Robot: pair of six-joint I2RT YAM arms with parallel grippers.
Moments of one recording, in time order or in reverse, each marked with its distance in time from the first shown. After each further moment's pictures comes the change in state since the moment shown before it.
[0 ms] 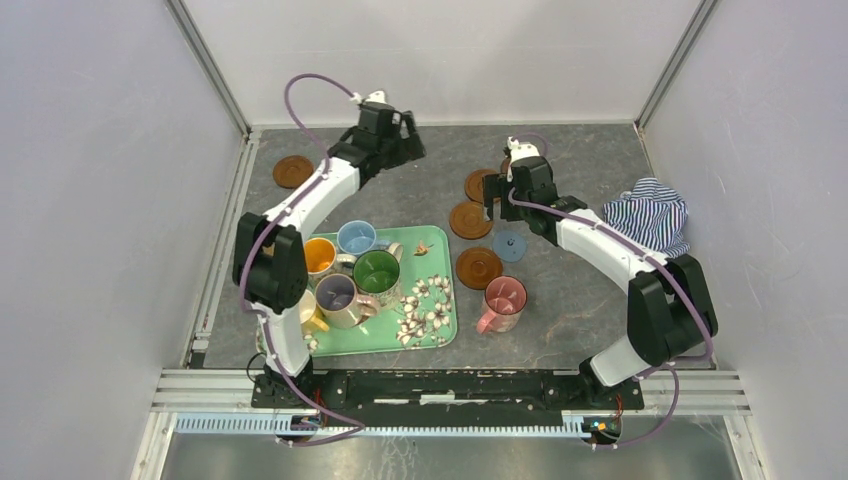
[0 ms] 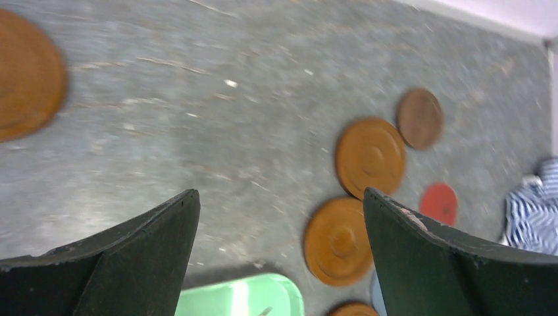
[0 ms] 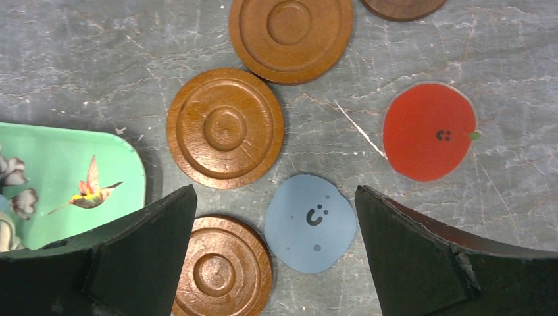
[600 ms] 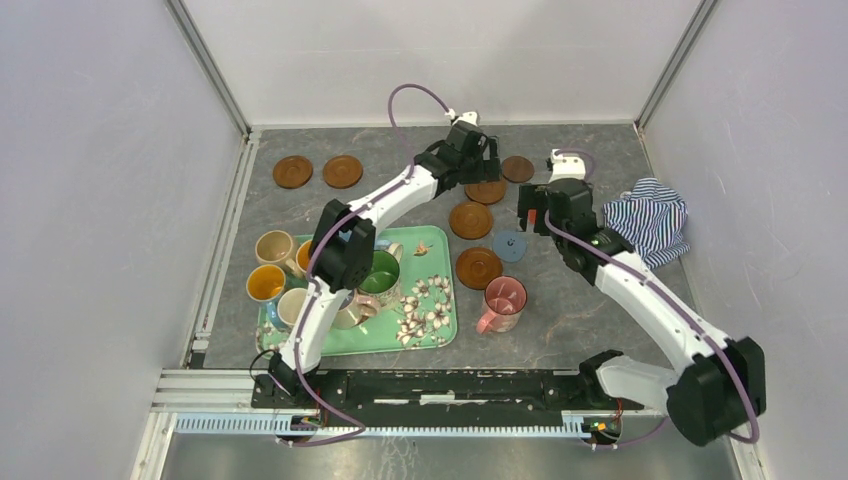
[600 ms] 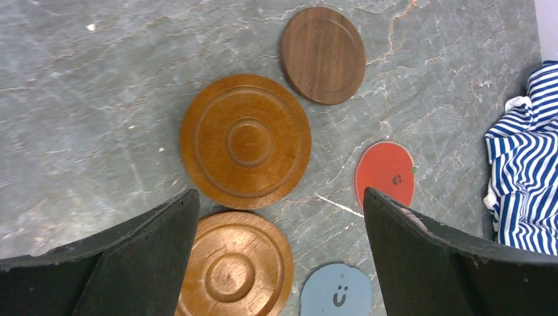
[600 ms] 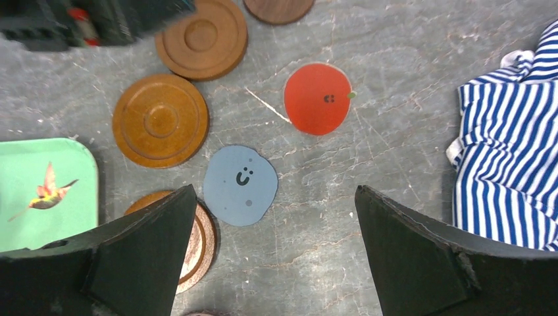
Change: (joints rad) left arm -0.294 0.400 0.386 0.002 0.026 0.014; right arm -0.014 -0.353 -0.185 -0.085 0.205 -0.002
